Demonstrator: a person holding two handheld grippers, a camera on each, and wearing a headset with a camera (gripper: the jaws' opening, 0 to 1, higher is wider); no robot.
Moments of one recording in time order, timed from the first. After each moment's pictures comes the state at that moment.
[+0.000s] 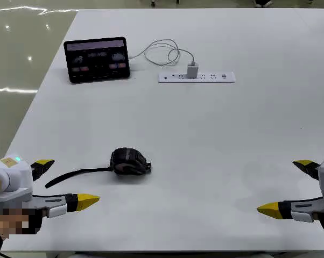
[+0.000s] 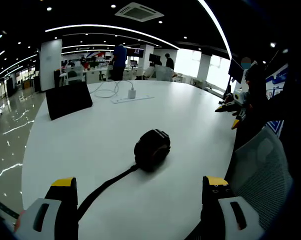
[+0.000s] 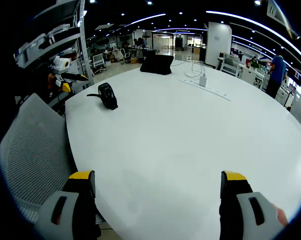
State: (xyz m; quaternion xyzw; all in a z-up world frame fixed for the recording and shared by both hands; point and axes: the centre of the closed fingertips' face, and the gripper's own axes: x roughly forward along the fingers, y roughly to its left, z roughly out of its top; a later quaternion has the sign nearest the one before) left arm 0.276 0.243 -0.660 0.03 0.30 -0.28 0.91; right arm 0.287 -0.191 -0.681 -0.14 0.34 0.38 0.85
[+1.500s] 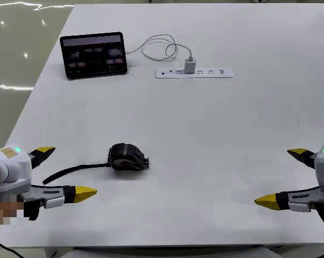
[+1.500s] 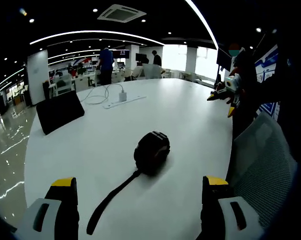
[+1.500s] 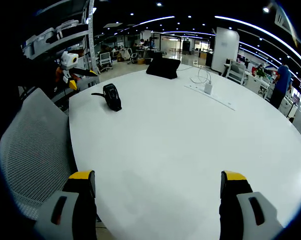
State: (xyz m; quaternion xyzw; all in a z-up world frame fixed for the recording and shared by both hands) left arm 0.292 0.238 -0.657 0.09 0.28 -0.33 0.90; right arm 0.294 -0.182 -0.670 -0.17 0.31 0.41 0.84
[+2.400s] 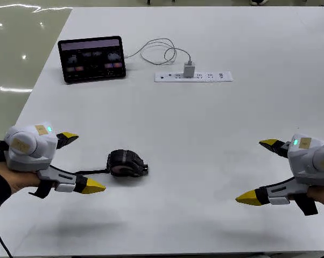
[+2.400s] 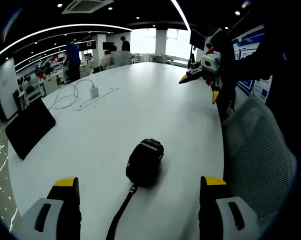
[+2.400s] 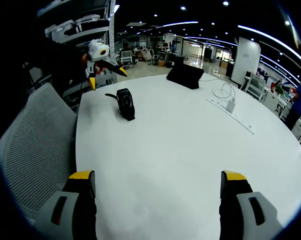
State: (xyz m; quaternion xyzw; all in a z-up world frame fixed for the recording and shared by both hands) left arm 0.330 0.198 -0.663 0.16 0.32 -0.45 0.82; right arm 0.319 -0.120 -0.664 -0.21 0.28 0.49 0.80
